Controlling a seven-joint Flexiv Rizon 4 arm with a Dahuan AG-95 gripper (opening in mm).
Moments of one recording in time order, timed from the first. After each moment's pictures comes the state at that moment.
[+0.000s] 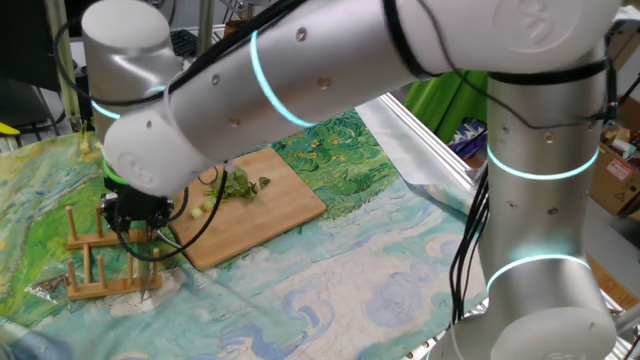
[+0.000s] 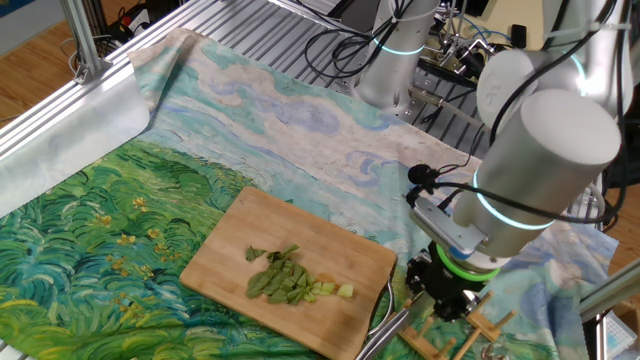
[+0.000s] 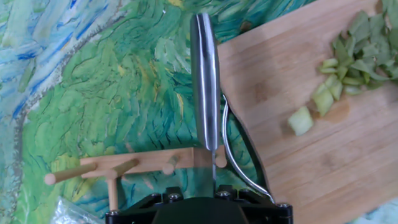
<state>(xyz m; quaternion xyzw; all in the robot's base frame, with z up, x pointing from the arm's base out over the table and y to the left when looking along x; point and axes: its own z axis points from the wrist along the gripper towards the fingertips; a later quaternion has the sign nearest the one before) 0.526 0.309 0.053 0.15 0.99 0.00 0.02</state>
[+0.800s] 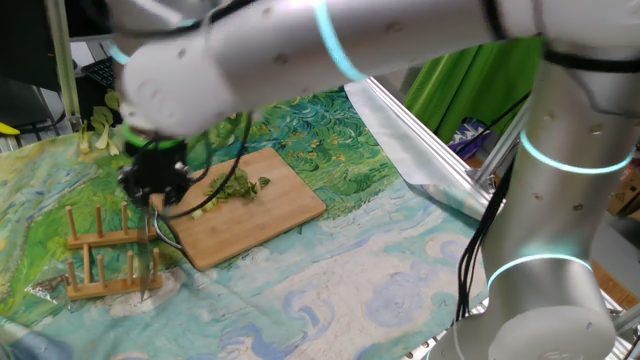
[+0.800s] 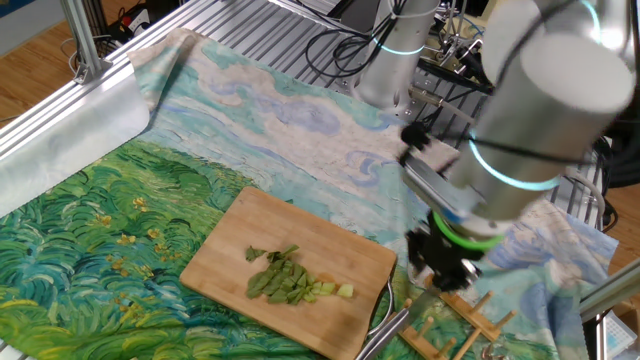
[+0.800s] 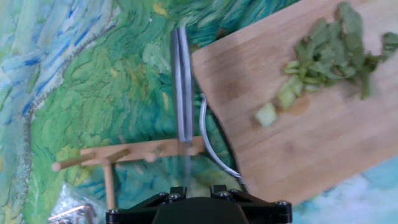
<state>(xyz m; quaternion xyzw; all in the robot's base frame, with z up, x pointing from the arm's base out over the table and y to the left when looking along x) 0.514 0.267 0.121 0.16 0.99 0.02 0.00</state>
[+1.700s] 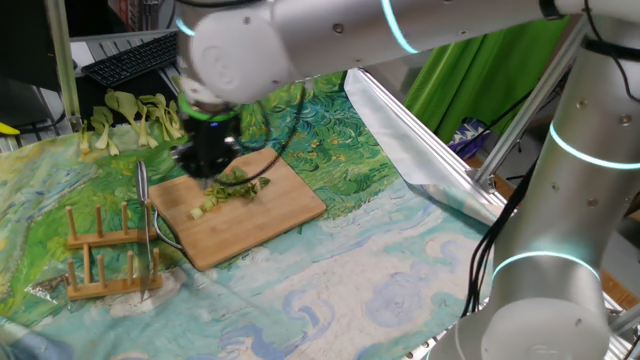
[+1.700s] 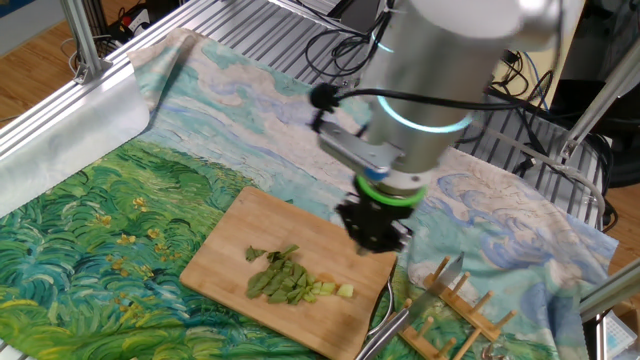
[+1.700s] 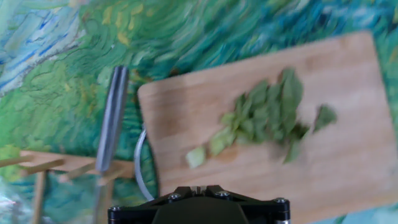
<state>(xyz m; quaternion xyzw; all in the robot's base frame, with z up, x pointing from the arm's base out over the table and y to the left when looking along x) 0.541 0.164 0.126 0.03 1.00 0.00 0.02</state>
